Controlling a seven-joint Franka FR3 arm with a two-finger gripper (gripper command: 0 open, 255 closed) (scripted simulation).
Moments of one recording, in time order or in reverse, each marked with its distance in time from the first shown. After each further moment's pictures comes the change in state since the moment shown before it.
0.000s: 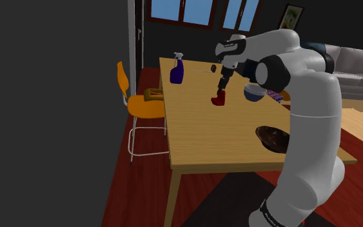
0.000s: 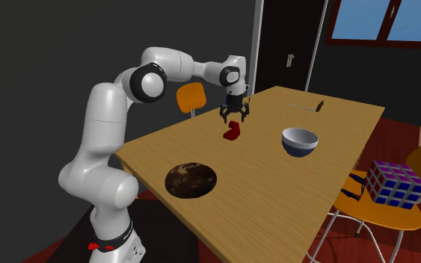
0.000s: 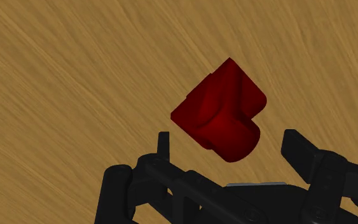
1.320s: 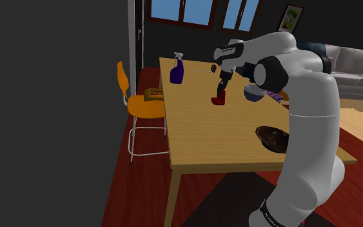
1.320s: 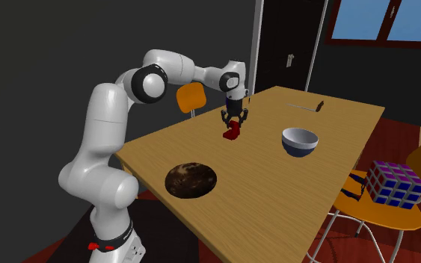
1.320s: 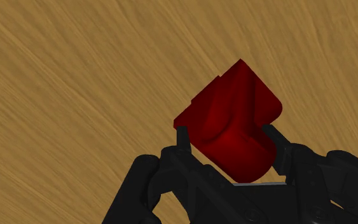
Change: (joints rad) arm 0.001 0.017 0.006 -0.037 0.010 0.054 -0.006
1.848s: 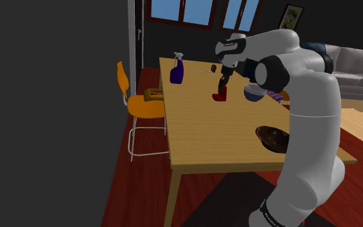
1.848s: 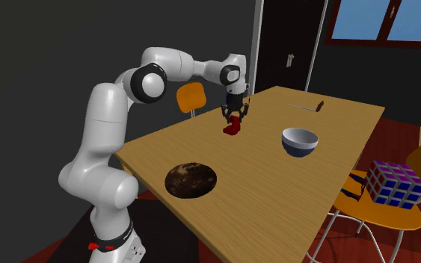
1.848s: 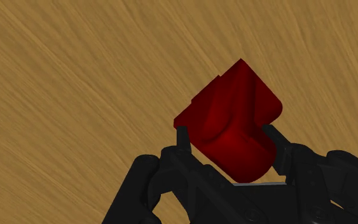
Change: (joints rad) arm -0.006 -0.010 -0.005 0.062 -0.008 -0.071 0.007
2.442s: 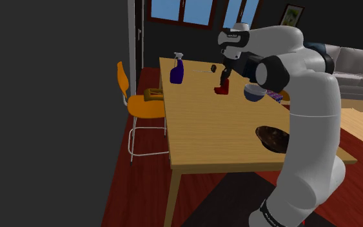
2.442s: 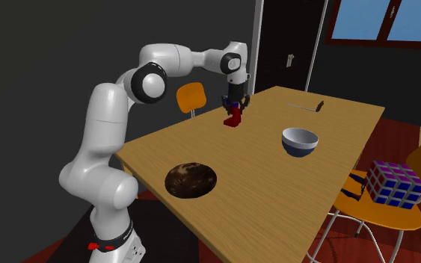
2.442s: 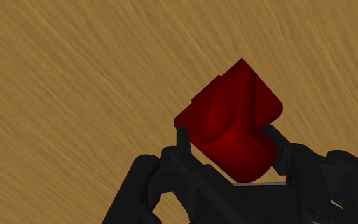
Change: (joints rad) arm -0.018 0.003 -0.004 0.131 -0.003 -0.126 0.009
